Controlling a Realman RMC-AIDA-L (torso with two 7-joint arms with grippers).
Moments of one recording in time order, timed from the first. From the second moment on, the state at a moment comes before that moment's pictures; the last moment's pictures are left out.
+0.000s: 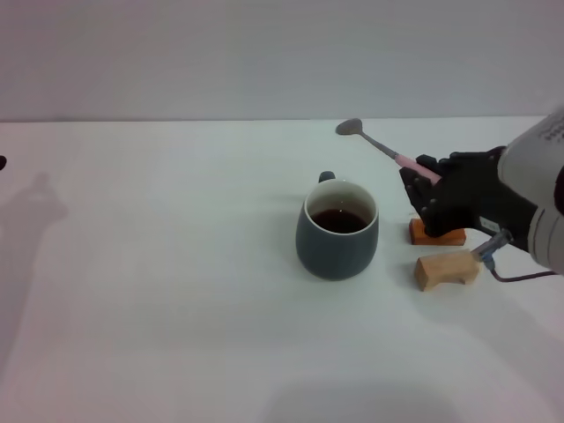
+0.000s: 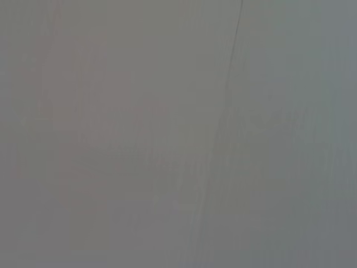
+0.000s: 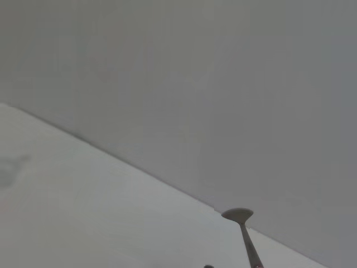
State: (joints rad) left arm -0.32 -2.05 1.56 0.36 -0.20 1.01 -0.38; right arm -0.08 2.07 1.19 1.99 -2.78 0.75 -0.37
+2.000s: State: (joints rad) left arm -0.32 -2.06 1.56 0.36 -0.20 1.01 -0.39; right arm 0.74 2.05 1.75 1.60 -2.63 1.70 -0.44
